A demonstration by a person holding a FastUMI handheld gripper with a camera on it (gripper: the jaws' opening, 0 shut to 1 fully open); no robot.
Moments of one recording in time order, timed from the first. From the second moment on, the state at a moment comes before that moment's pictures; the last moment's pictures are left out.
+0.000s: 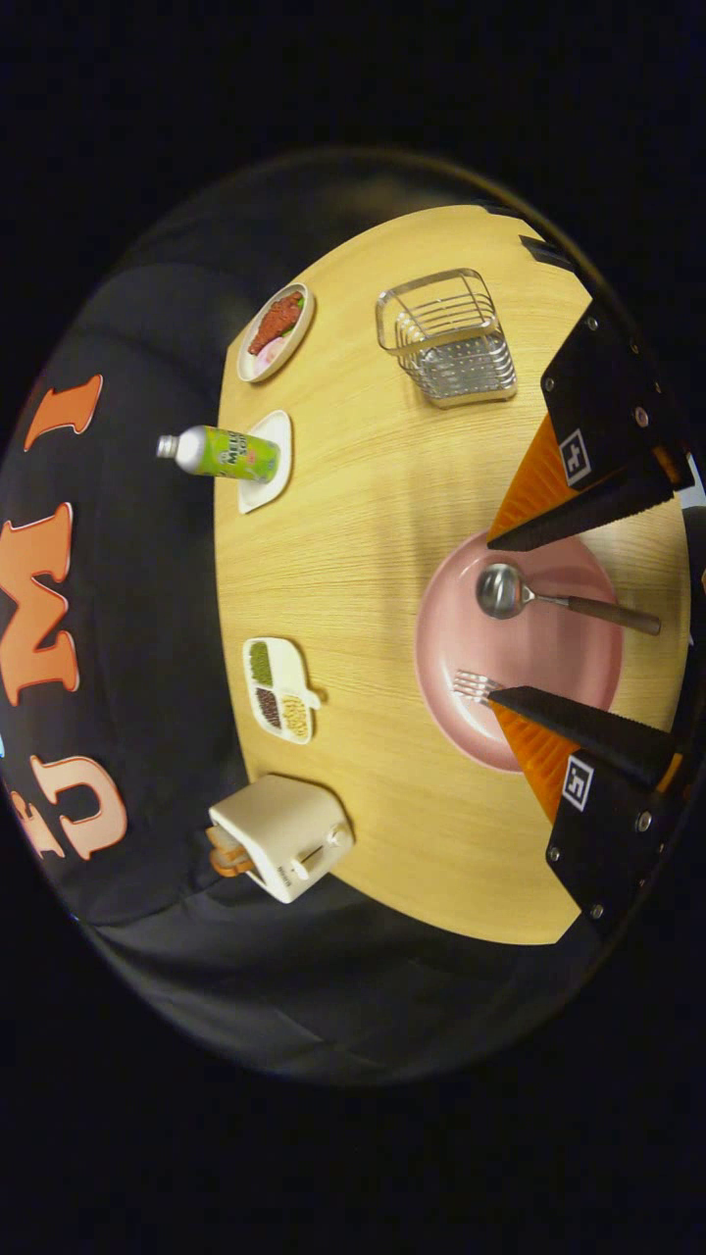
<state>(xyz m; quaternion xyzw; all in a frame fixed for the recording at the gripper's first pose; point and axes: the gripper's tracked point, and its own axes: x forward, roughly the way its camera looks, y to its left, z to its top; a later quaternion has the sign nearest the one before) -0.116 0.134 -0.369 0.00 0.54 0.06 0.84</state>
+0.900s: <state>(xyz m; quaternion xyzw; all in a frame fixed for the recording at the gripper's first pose) -0.169 0.122 -0.431 -0.03 0.69 0.04 0.72</state>
